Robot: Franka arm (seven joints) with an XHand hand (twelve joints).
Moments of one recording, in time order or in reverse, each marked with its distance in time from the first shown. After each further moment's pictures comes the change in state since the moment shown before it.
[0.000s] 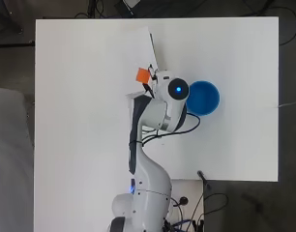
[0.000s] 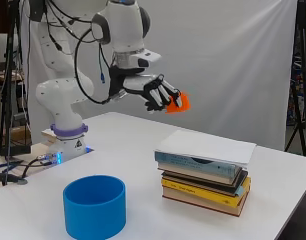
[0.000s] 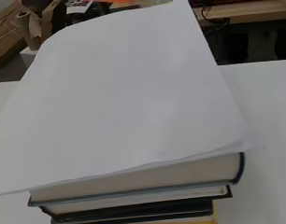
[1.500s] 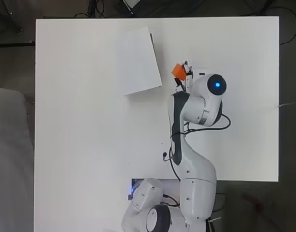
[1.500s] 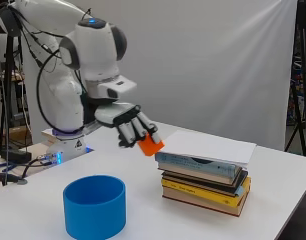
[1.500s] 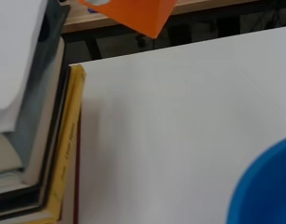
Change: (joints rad) arm 1.120 -0.110 -1.242 0.124 -0.342 0.071 0.156
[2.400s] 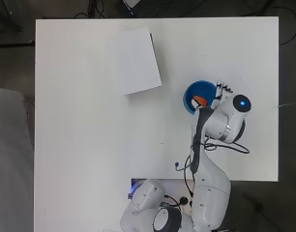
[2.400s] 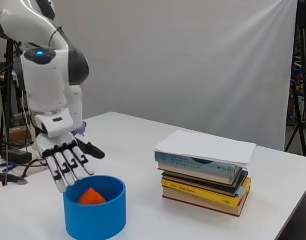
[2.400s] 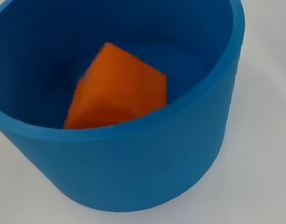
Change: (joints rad) arm -0.111 -0.022 -0.175 -0.064 -0.157 -0.080 0.162
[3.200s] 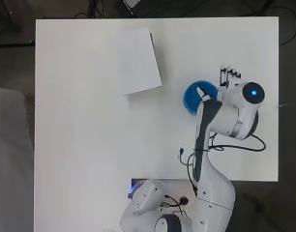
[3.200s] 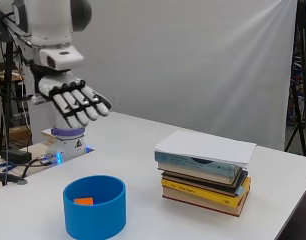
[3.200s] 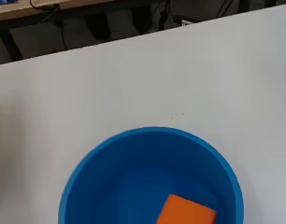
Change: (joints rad) arm -0.018 -0.085 0.226 0.303 -0.036 -0.283 -0.029
